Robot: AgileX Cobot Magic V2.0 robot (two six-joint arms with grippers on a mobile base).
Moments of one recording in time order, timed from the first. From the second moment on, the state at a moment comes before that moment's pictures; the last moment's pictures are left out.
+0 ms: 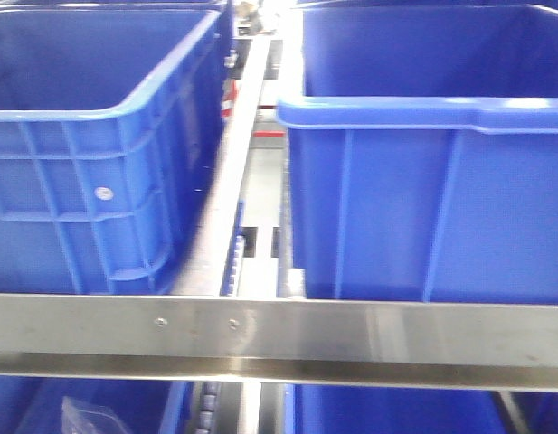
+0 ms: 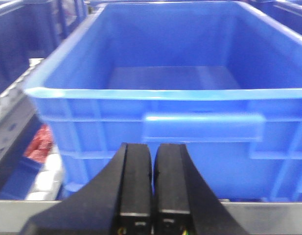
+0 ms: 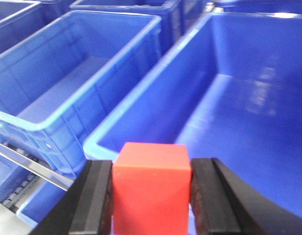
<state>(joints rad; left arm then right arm) -0.06 -0.01 0.01 0.01 0.13 -0.02 0.45 0.45 -0.66 0.09 0.49 0.05</state>
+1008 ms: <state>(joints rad) -0.06 -0.01 0.01 0.01 0.13 -0.02 0.45 0.45 -0.66 0.09 0.49 0.05</state>
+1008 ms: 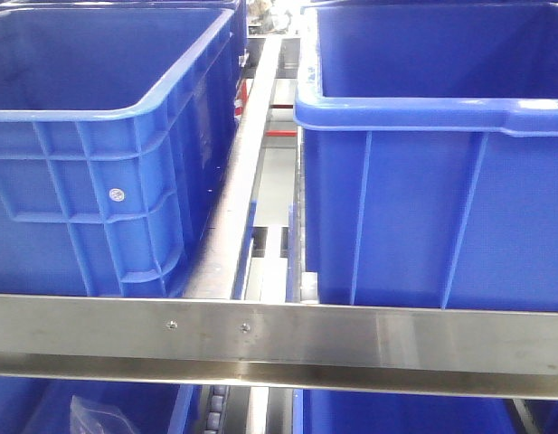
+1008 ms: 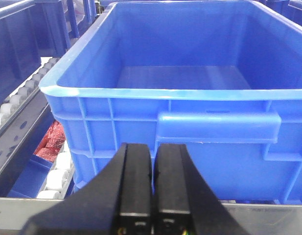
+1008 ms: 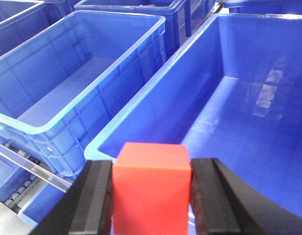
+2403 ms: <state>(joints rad) -0.06 -0.01 0.01 0.01 0.13 -0.02 0.41 1.10 -0.90 0.06 0.18 0.05</state>
